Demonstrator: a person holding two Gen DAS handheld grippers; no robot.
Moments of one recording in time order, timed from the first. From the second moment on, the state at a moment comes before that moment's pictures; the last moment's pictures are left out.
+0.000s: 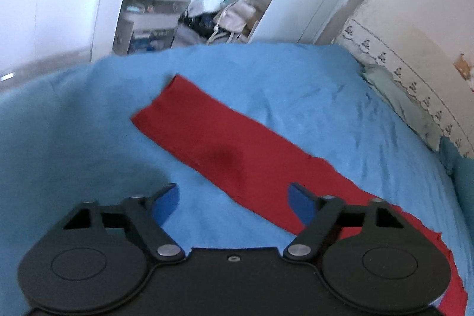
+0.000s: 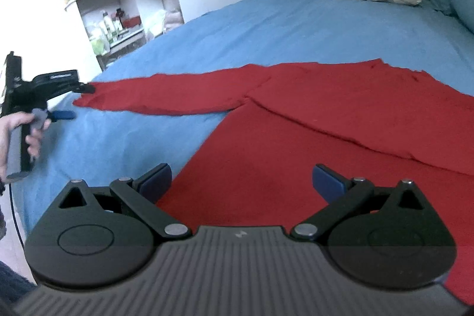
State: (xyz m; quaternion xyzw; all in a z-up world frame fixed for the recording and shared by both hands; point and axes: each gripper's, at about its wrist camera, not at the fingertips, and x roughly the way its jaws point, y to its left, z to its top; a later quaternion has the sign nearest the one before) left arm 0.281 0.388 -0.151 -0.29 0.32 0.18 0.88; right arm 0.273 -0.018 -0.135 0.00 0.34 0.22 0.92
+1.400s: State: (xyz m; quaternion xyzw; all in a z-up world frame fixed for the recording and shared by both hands) left arm 0.368 -0.051 -0.080 -0.04 0.33 -0.20 0.92; right arm 0.253 -0.159 -0.130 -0.02 0.32 0.08 0.94
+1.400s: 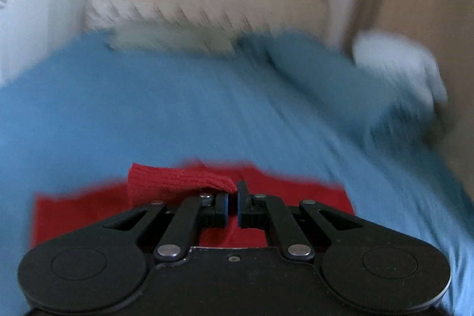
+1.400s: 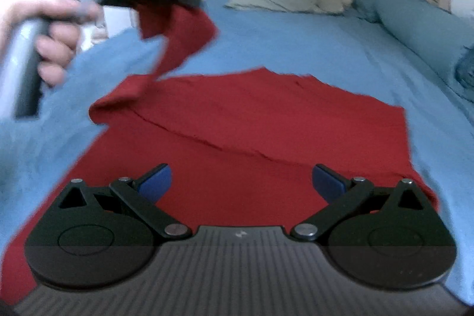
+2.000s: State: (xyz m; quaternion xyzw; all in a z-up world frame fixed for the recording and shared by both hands) left arm 0.329 -0.043 -0.131 0.04 0.34 -0.18 0.92; right arm 0.246 -0.196 -0.161 -0.03 0.33 0.06 0.94
